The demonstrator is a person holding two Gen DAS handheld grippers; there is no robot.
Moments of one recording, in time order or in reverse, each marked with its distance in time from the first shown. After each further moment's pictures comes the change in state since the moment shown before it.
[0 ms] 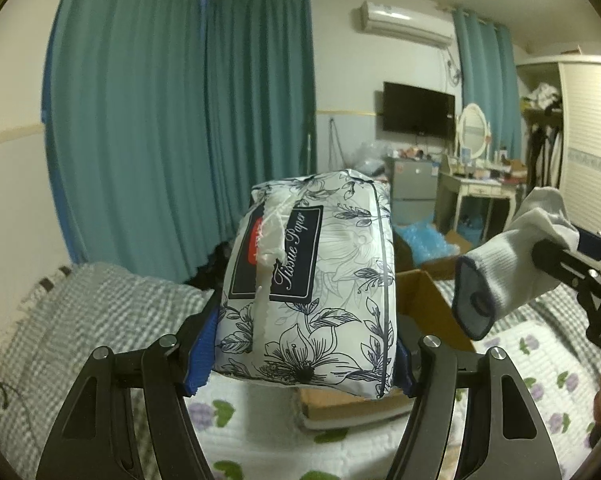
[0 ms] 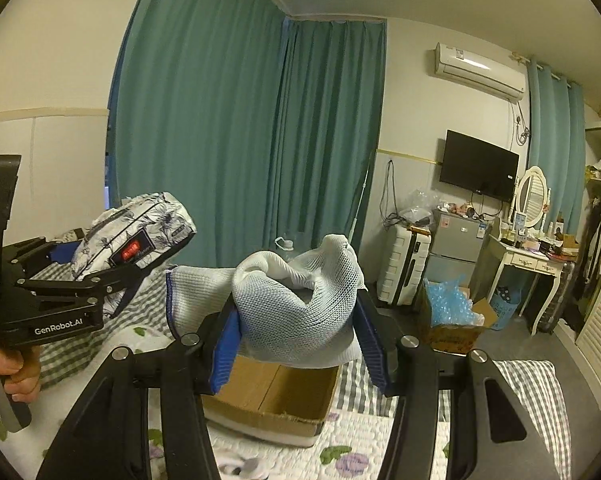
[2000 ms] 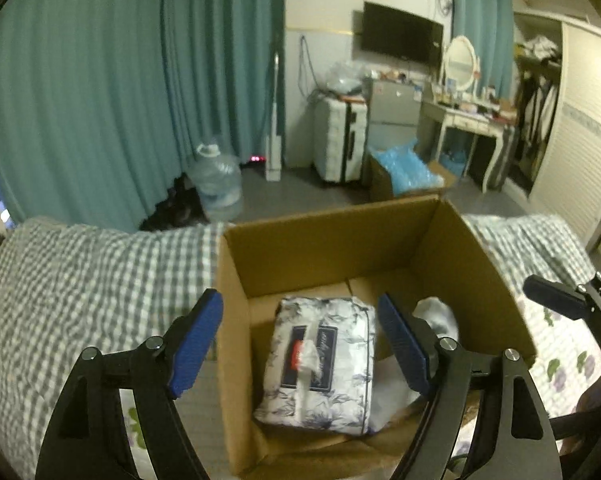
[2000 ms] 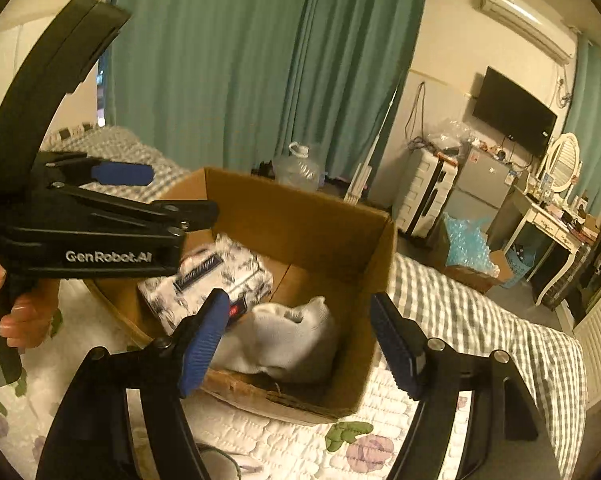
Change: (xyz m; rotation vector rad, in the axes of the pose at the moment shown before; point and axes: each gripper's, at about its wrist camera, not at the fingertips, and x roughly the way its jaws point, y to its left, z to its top) left arm 0.136 -0.043 -0.020 0.017 0.276 -0.089; right arm 0.133 -0.006 -0.086 -0.097 0.313 0.041
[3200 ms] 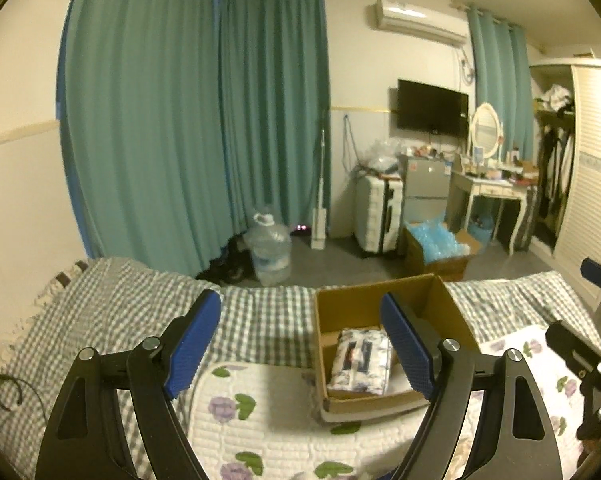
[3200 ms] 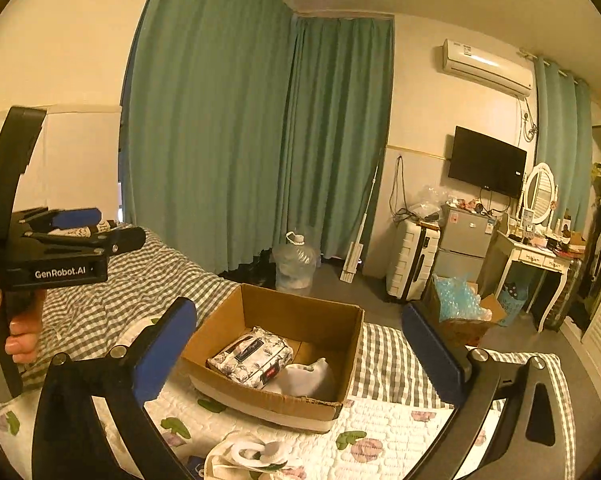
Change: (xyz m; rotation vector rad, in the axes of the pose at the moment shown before) left arm -0.170 0.028 -0.012 -0.042 -0.250 0.157; right arm -0.177 0.004 0.026 0.089 -0.293 -0.002
